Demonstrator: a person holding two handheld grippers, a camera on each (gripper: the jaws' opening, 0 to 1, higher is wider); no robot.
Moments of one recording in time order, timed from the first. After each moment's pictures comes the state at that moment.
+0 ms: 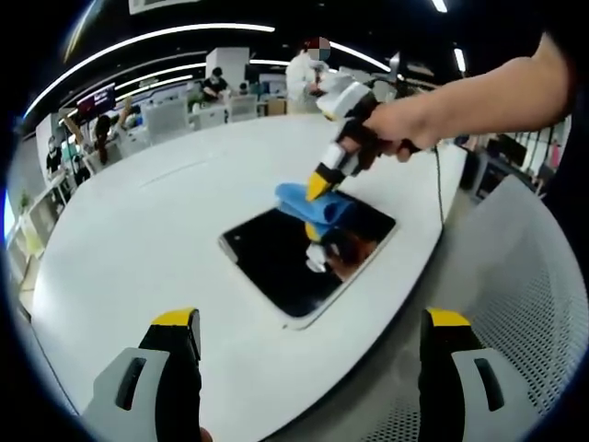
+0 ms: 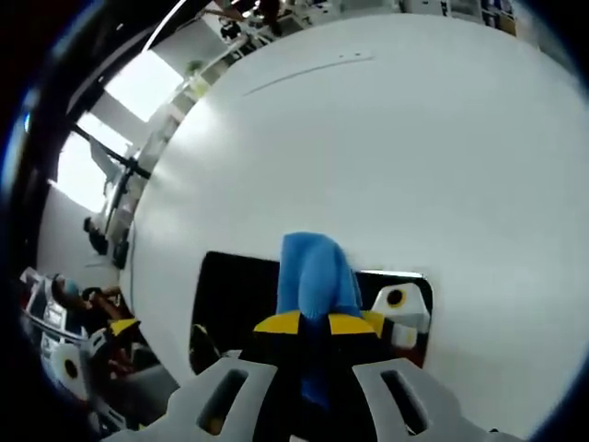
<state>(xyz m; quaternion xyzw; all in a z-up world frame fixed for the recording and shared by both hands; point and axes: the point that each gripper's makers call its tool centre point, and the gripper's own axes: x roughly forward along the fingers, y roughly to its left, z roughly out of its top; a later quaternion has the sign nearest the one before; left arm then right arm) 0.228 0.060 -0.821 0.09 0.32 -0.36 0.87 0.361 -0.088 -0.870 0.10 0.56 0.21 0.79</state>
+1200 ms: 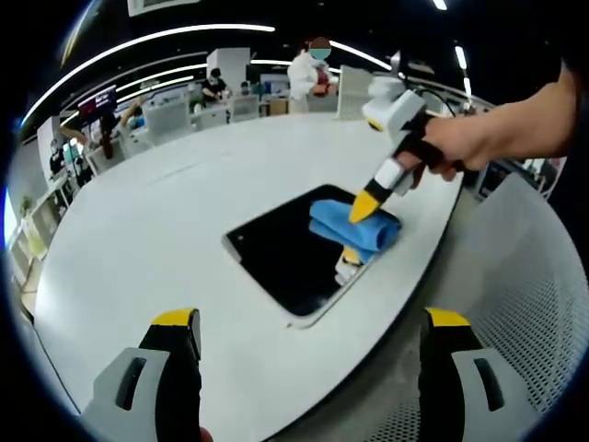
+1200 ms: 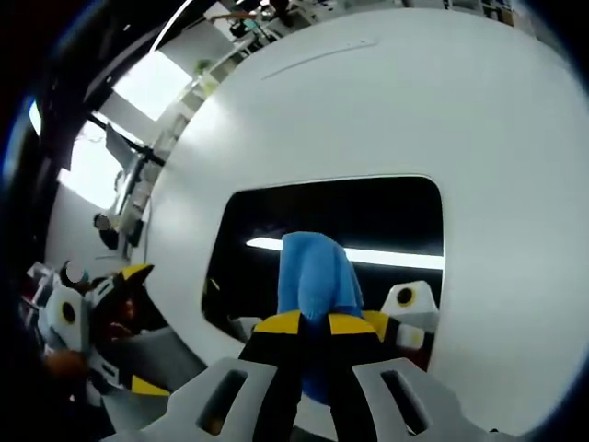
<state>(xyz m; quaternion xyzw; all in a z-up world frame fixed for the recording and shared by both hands) 0.228 0.063 -0.821 0.10 0.32 -0.36 0.87 0.290 -0.087 -0.870 0.12 0.56 0.23 0.79</state>
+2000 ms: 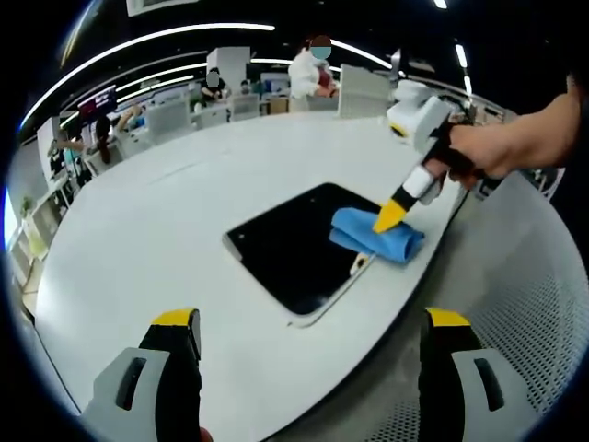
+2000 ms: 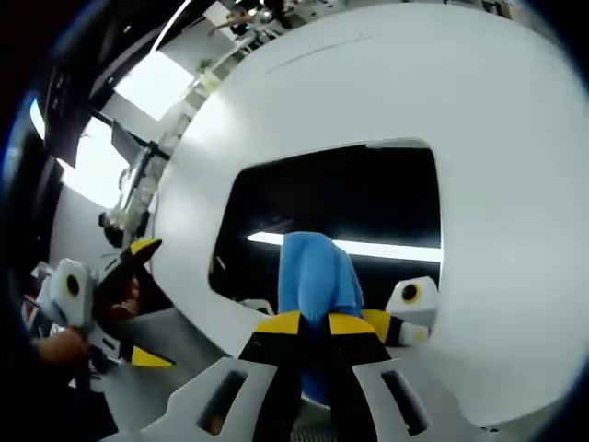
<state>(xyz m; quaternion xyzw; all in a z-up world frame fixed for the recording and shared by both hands) 0.229 0.063 -0.823 0.10 0.32 -0.35 0.87 0.256 -0.092 -0.867 0.12 0.57 0.24 0.78</state>
